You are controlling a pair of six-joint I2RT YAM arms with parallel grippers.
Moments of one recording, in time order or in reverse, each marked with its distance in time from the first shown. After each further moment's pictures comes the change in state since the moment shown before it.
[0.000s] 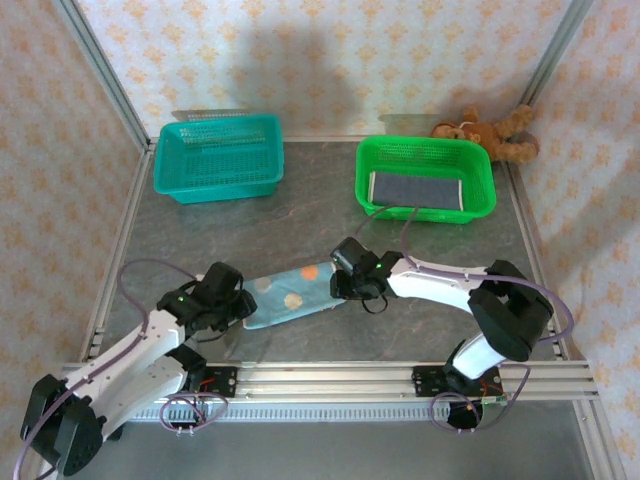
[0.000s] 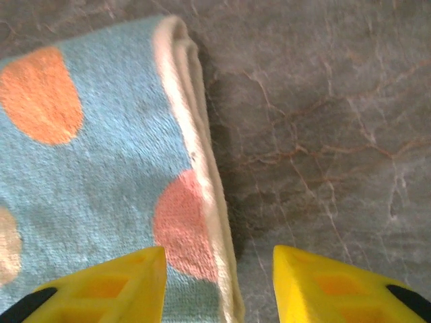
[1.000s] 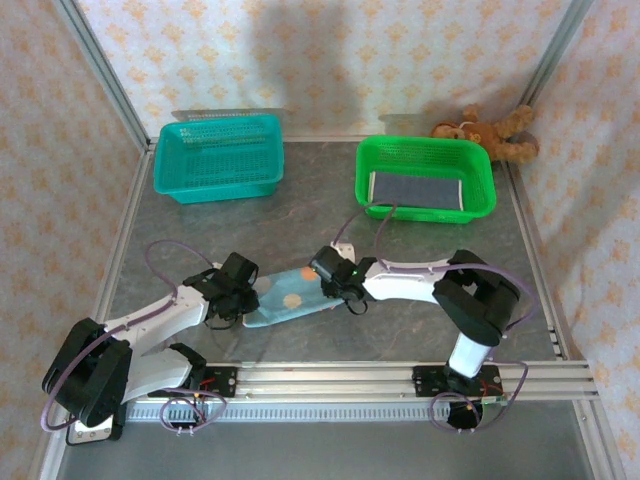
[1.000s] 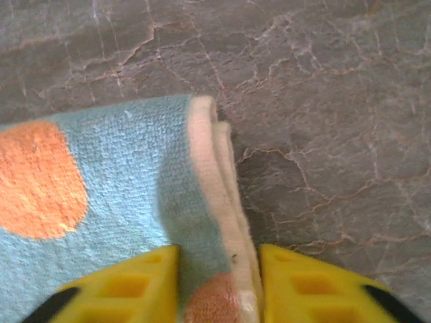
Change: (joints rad) left arm 0.002 0.287 0.015 0.185 -0.056 0.152; right arm 0.112 0.185 0.066 0.114 0.241 0.076
